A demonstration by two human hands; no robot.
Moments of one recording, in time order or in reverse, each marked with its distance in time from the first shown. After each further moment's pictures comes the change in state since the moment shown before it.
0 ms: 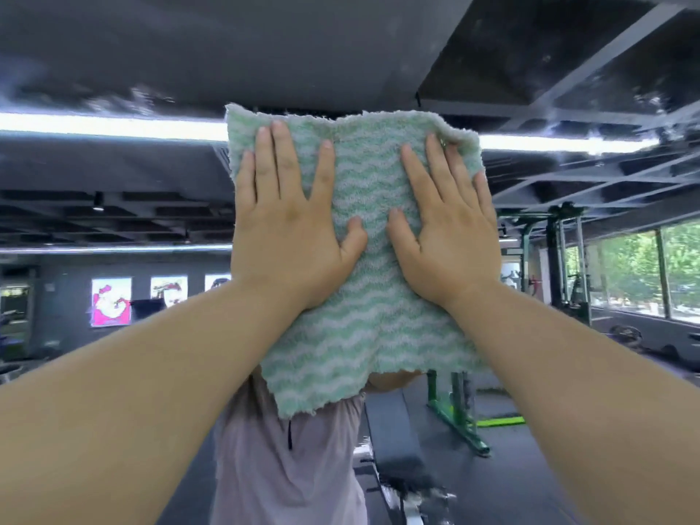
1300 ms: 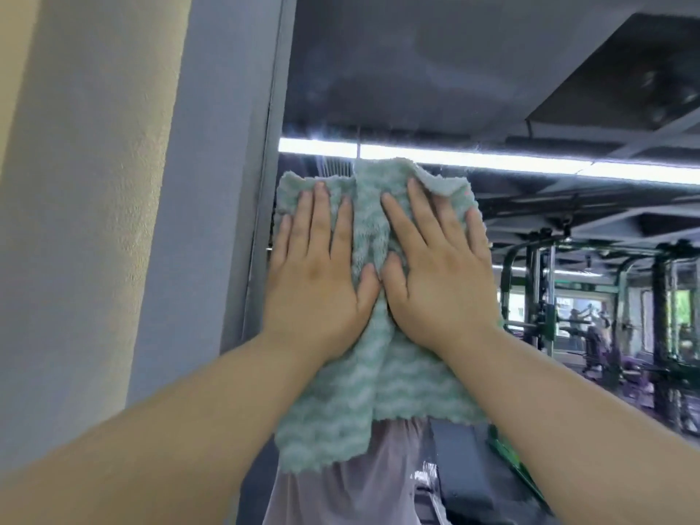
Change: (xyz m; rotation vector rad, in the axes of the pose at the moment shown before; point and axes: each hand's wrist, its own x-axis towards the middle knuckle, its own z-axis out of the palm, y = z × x) left_hand -0.076 -0.208 -0.038 -0.005 -0.054 -0.096; right_hand -0.001 -0.248 0.046 0.017 -0.047 -0.189
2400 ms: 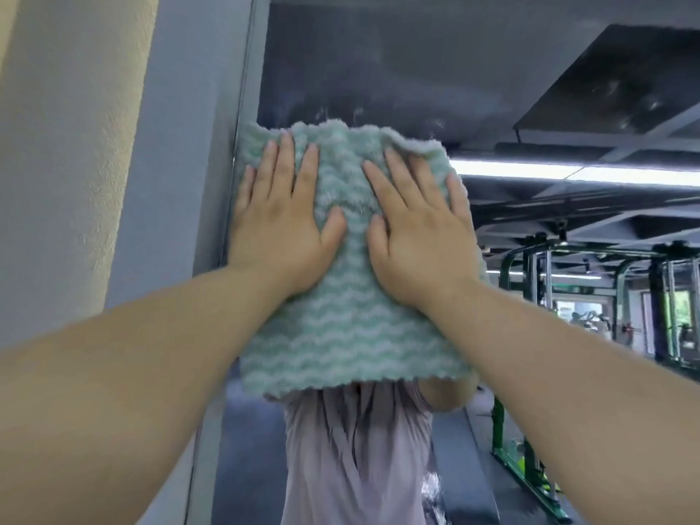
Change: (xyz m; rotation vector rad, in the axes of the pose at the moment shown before) left_hand 0.068 -0.010 -0.014 0.045 -0.006 -0.086; right_hand 0.045 0.021 -0.009 -0.020 -0.004 0.013
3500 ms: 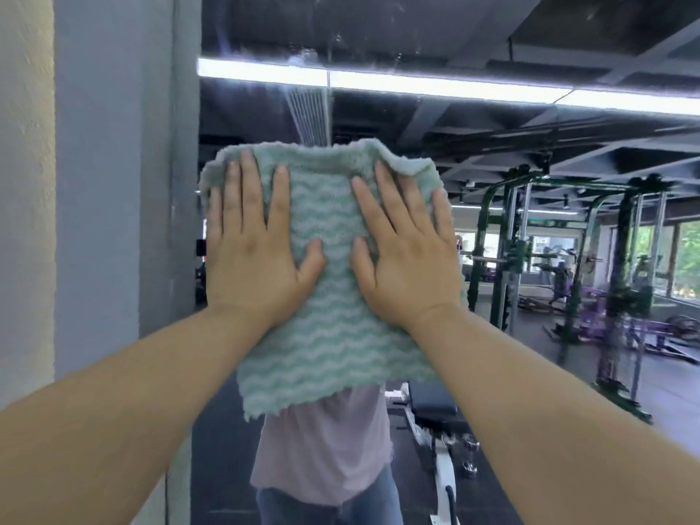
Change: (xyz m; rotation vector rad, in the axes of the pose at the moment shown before) left_hand -0.118 0.027 0.014 -0.025 -0.066 -0.017; right_hand -0.117 0.017 0.007 0.006 -0.058 -0.042
